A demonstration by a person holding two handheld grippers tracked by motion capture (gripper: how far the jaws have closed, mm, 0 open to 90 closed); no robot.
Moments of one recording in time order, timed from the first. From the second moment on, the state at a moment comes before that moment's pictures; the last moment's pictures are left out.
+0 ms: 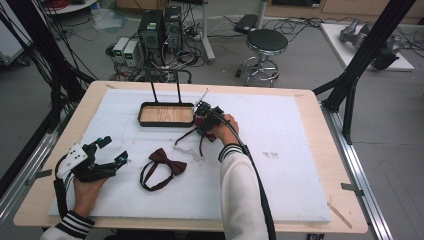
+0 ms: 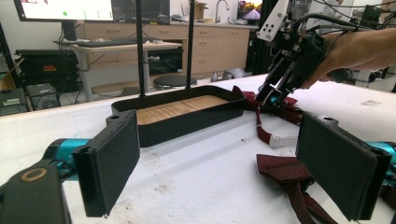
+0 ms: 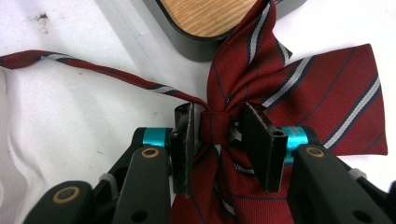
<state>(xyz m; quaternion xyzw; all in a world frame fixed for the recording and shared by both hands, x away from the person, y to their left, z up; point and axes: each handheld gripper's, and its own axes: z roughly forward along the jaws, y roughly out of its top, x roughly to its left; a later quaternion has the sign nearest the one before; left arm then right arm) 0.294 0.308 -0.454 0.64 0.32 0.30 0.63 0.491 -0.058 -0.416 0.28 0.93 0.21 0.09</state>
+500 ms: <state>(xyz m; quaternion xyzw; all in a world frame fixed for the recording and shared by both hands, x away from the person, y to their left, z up) 0.294 0.308 -0.454 0.64 0.32 0.30 0.63 0.491 -0.058 -0.415 0.29 0.93 0.21 0.09</state>
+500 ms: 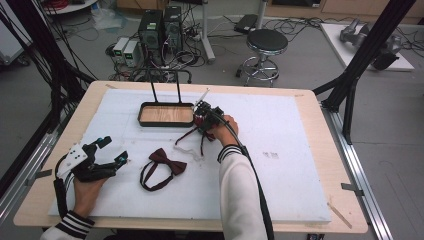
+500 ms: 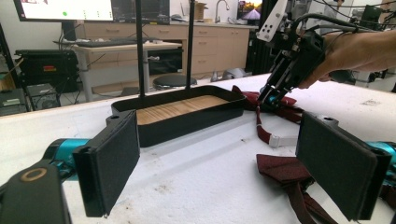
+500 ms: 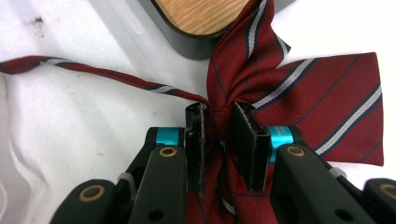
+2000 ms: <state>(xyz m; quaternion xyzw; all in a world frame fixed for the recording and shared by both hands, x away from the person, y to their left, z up) 0.294 0.307 -0.454 0.64 0.32 0.30 0.63 0.473 -0.084 -0.357 0.29 0.87 0.37 0.13</state>
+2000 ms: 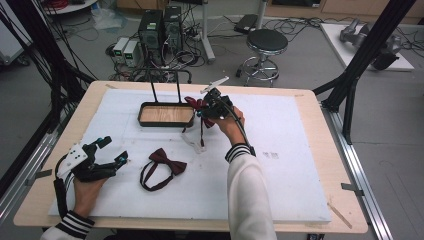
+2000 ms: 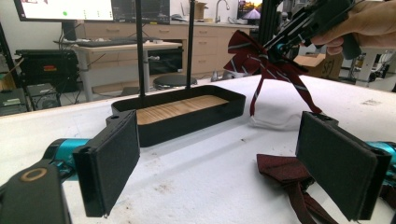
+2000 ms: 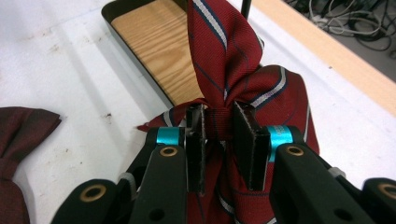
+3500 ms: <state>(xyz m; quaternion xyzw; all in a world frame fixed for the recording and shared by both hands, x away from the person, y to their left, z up) 0.295 0.307 -0.454 0.64 0.32 0.30 0.63 0.447 -0.099 -0.313 0.24 0.81 0.48 0.21</state>
